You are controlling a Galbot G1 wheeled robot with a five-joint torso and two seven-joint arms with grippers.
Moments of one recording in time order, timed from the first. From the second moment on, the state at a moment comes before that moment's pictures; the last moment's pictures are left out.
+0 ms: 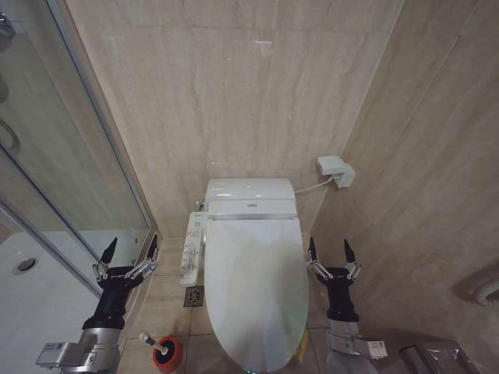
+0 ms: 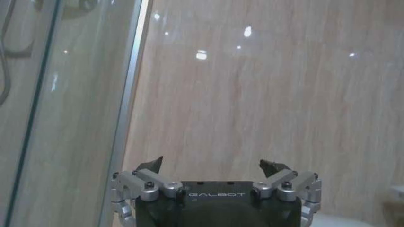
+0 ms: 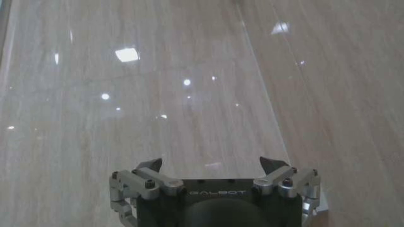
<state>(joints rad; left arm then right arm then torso) 1.67 -1.29 -0.67 -2.26 -0.44 -0.19 -0.02 -1.51 1.53 0.54 1.93 0.28 0.65 -0.06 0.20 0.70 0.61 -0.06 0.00</state>
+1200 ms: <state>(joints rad) 1.62 -1.29 -0.63 -2.19 -0.43 -0.19 -0.01 -1.51 1.54 0.58 1.91 0.29 0.66 -0.06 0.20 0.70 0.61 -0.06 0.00</state>
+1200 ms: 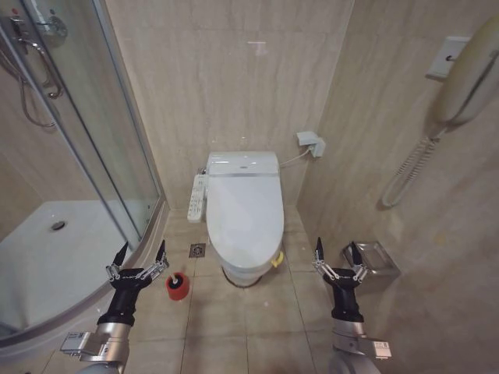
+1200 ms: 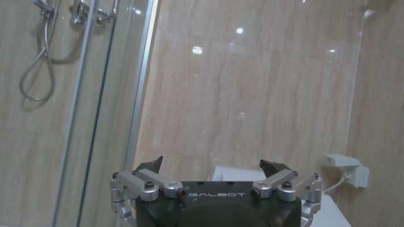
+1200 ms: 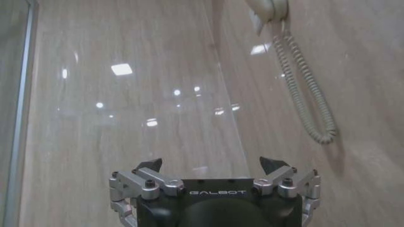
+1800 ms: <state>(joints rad) 1.62 -1.30 -0.62 -2.18 -0.43 -0.22 -0.01 -1.52 1.55 0.58 1.92 0.29 0.69 -0.07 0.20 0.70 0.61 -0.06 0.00</state>
